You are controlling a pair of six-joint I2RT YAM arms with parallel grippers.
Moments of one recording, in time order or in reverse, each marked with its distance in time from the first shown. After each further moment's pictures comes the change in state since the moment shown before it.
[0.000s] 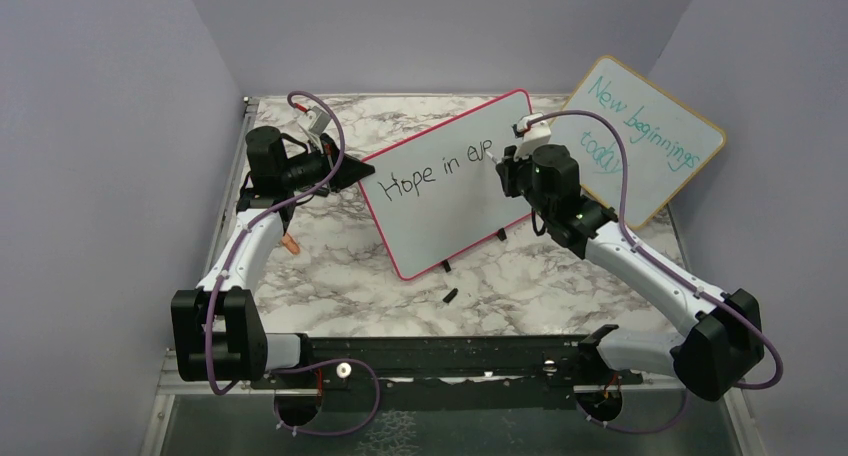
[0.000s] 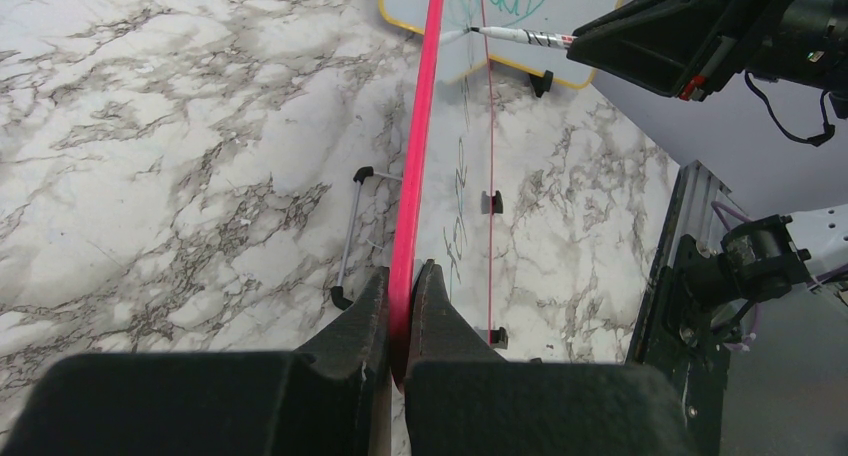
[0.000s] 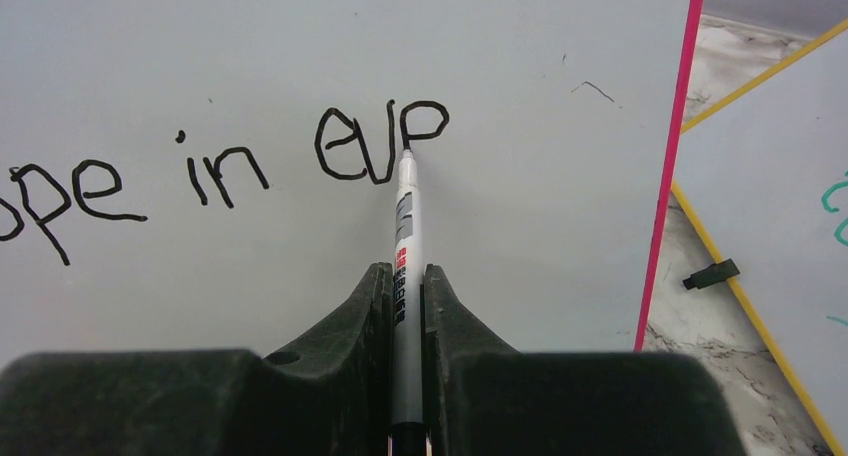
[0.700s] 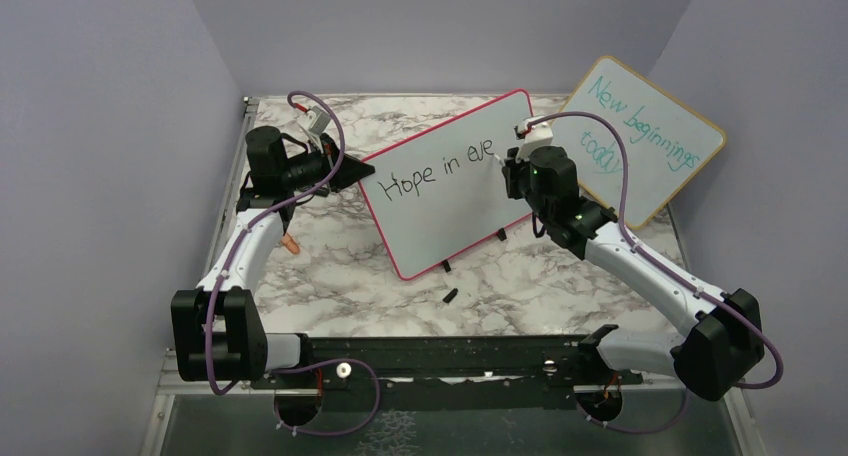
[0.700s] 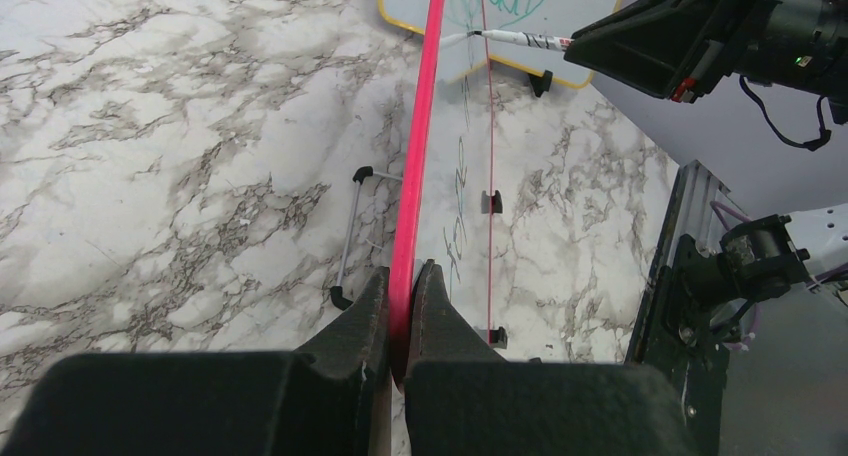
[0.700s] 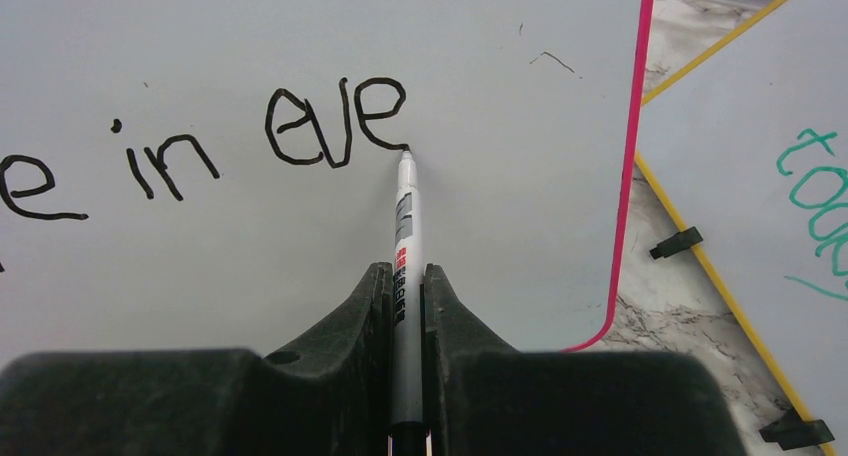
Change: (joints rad) left arm 0.000 0.000 0.001 -0.002 0.000 0.000; right arm 0.000 -0.003 -0.003 -0.042 0.091 0.005
